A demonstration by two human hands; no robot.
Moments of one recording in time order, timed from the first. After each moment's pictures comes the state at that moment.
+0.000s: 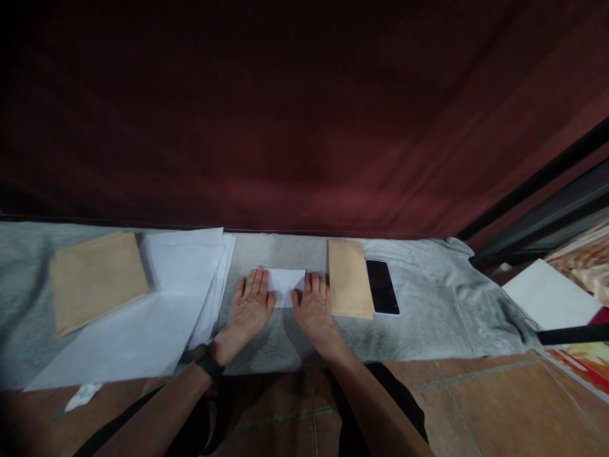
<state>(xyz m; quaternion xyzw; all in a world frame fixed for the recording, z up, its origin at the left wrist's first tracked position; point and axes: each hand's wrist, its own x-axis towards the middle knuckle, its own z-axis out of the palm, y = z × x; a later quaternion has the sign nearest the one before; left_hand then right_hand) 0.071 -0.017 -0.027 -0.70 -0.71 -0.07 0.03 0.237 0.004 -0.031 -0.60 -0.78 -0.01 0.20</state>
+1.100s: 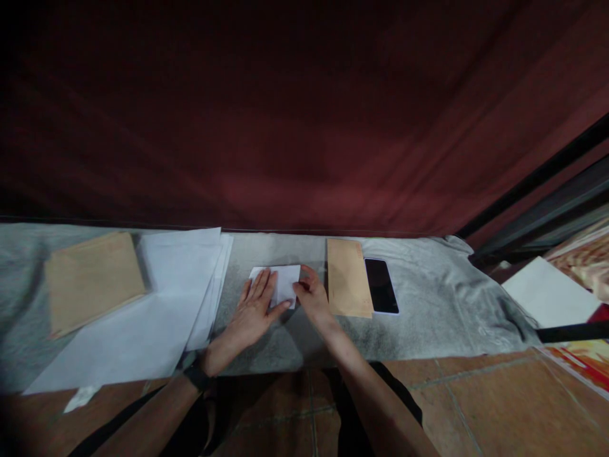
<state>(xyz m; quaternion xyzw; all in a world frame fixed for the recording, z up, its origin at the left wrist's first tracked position) 0.073 -0.027 -0.015 -0.75 -0.65 -0.15 -0.05 0.240 0.031 -0.018 -0.47 -0.46 0.59 0.46</state>
